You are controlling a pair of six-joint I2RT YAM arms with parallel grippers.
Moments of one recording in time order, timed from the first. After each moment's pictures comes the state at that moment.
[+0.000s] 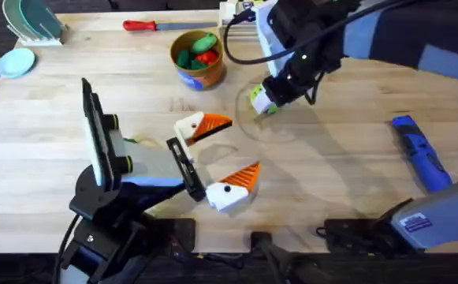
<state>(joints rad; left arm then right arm) -0.43 0.01 0.00 -0.01 0.66 -0.11 0.52 1.77 1.29 -0.88 -0.07 -0.02</state>
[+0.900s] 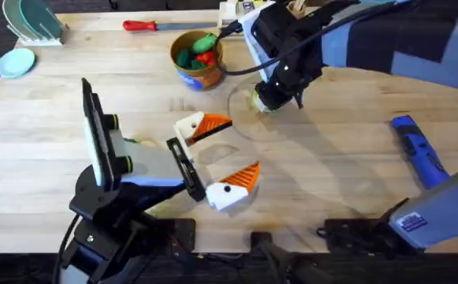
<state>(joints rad) -0.43 0.01 0.00 -0.01 0.66 -0.11 0.58 1.83 1.29 -0.82 0.07 0.01</state>
